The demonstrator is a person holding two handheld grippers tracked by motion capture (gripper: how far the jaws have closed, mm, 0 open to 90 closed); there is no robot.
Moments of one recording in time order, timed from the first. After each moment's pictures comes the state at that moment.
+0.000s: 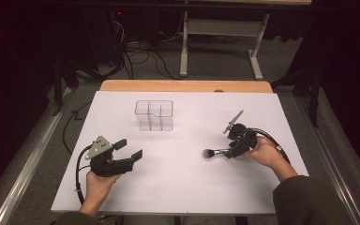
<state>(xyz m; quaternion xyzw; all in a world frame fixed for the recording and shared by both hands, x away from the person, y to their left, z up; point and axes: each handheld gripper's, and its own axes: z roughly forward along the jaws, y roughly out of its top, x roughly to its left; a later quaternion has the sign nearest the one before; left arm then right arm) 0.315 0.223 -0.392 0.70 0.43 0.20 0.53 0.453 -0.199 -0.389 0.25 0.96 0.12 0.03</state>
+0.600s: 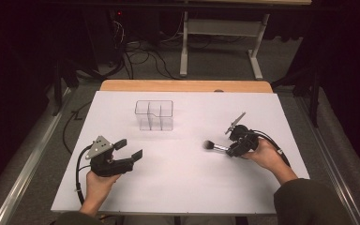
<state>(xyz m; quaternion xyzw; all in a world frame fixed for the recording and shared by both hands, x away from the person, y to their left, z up) 0.315 0.223 -0.392 0.70 0.43 0.20 0.53 0.448 -0.203 -0.392 0.27 0.95 0.12 0.06</state>
